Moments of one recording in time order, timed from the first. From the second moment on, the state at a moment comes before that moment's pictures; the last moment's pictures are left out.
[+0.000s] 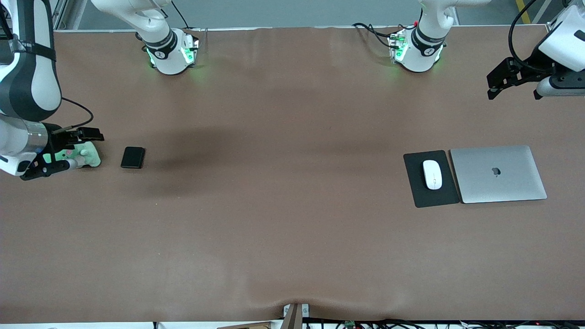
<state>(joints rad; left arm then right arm) -0.05 -0.09 -0.11 -1.54 0.04 1.47 -0.10 0.17 0.20 -0.31 -1.70 0.01 1.52 -0.42</state>
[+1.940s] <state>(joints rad) -0.05 -0.07 -0.10 -1.52 0.04 1.49 -0.10 0.21 0.21 -0.31 -1.35 -0.02 1.32 -0.44</state>
